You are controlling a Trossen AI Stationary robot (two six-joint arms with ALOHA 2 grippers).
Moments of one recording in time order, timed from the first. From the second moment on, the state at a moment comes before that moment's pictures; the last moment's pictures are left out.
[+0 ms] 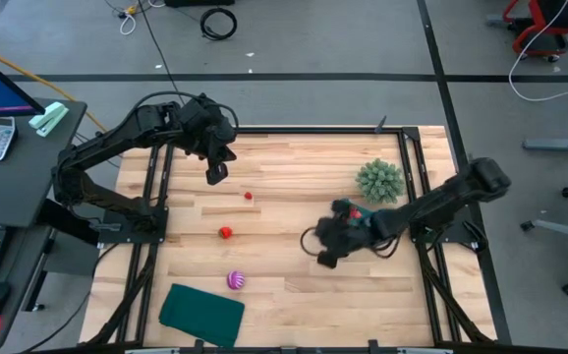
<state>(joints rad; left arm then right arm) 0.37 1.34 1.57 -1.13 0.07 0.07 0.35 1.55 0.86 -0.20 0.48 0.45</state>
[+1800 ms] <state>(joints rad) 0.33 1.33 1.53 -1.26 0.07 -0.07 0.16 1.33 0.86 0.04 0.62 0.23</state>
